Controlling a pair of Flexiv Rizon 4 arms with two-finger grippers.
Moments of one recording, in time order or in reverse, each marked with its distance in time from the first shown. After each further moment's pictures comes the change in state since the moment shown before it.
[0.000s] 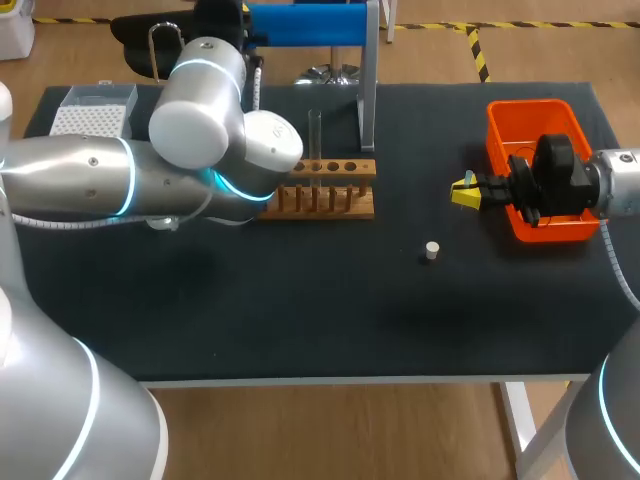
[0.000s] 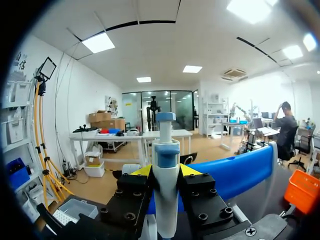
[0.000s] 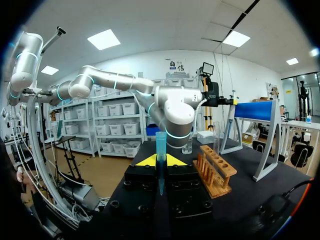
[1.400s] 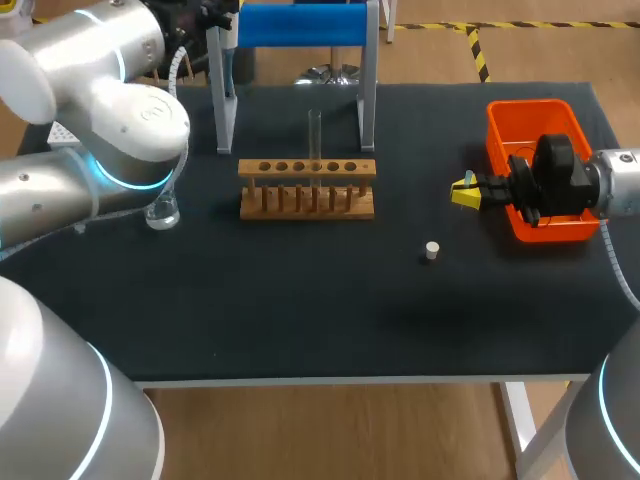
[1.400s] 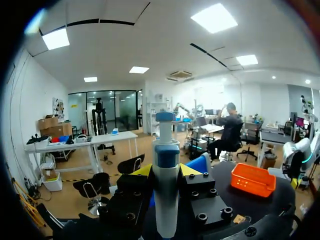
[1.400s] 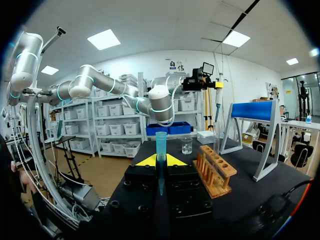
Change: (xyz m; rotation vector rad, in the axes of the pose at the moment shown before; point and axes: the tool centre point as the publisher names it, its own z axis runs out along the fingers) left arm 0.017 -0.069 -0.085 -0.020 0.536 0.044; right arm 0.000 0.000 0.000 0.000 0.000 0.000
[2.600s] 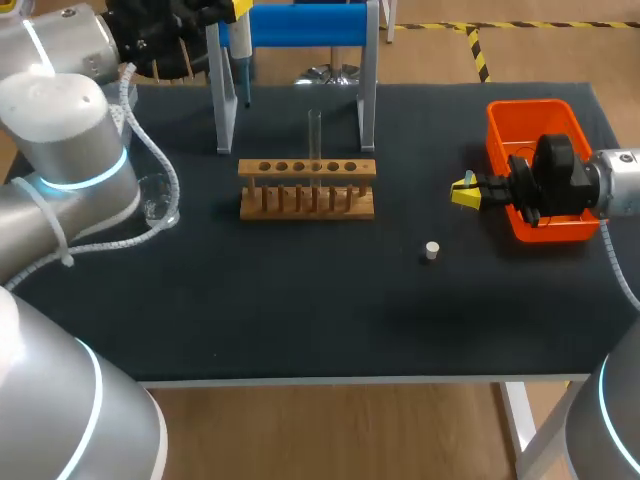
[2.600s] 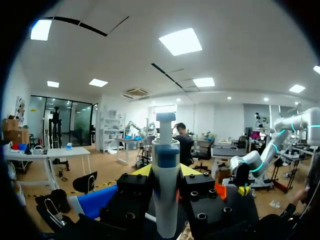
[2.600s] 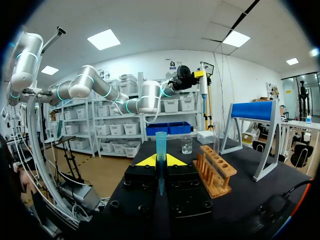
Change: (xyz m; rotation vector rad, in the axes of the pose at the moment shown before) left arm 0.076 -0.034 -0.068 0.170 0.449 -0.023; right arm 0.000 0.000 0.000 0.000 0.000 0.000
